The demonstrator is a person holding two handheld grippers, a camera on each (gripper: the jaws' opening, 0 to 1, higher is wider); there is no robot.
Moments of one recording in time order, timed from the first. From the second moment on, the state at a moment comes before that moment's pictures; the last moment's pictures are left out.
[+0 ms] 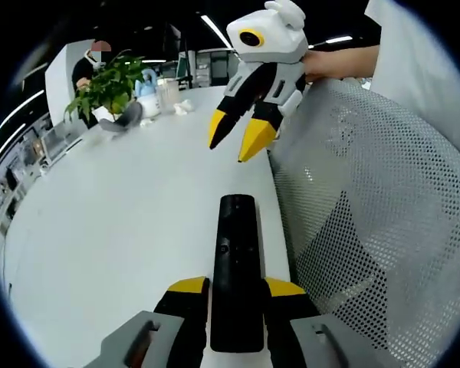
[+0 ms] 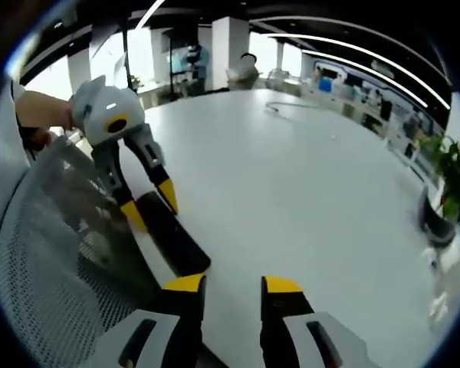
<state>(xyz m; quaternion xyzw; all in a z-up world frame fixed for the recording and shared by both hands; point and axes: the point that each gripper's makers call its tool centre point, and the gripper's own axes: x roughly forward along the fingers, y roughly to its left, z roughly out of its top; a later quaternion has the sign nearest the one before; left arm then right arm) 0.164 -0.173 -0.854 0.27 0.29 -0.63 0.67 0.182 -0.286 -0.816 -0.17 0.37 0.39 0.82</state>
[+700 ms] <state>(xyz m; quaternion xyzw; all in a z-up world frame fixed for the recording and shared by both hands) 0.156 -0.169 -0.855 0.33 0.32 -0.64 0.61 0.160 -0.259 -0.817 -0.19 0.37 0.48 0.77</state>
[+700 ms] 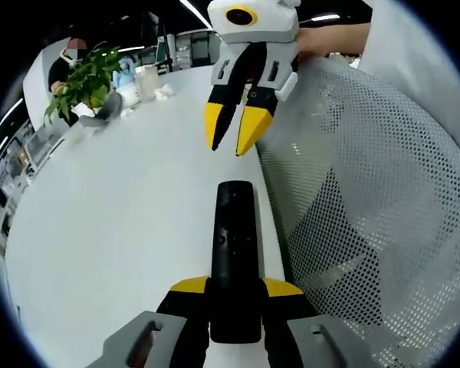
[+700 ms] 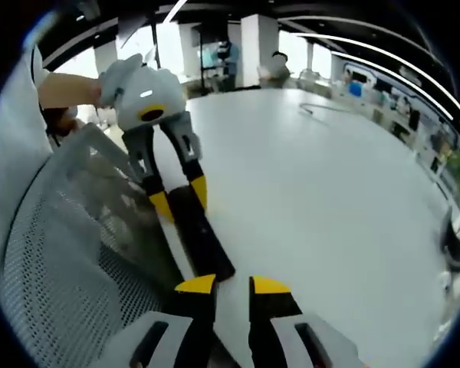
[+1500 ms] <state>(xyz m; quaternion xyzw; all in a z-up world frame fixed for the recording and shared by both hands) 0.157 -0.168 -0.857 0.35 0.34 -0.62 0.60 0.154 -0.242 -0.838 -0.26 0.41 0.53 0.70</state>
